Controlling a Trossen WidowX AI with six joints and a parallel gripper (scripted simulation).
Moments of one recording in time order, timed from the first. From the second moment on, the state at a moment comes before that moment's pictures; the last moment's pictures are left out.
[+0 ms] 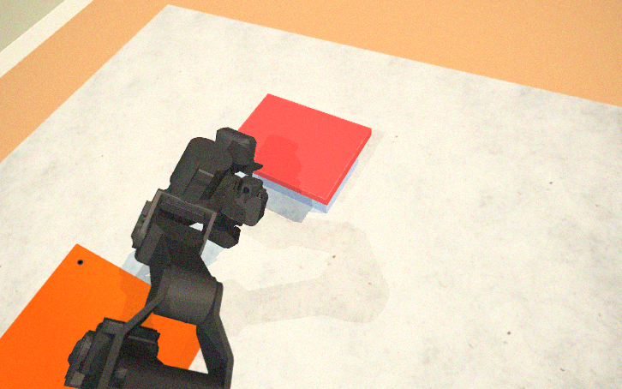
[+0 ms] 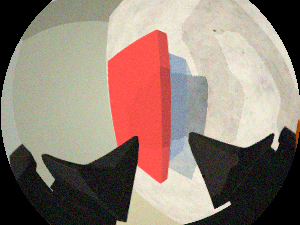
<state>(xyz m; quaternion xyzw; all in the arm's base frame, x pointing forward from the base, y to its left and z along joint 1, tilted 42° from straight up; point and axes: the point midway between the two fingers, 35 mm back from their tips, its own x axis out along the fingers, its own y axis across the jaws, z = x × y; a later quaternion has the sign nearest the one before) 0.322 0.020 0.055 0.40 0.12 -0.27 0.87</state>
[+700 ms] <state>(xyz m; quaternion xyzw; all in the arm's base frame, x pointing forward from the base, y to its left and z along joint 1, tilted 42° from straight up) 0.349 0.007 0.041 0.40 0.12 -0.27 0.87</state>
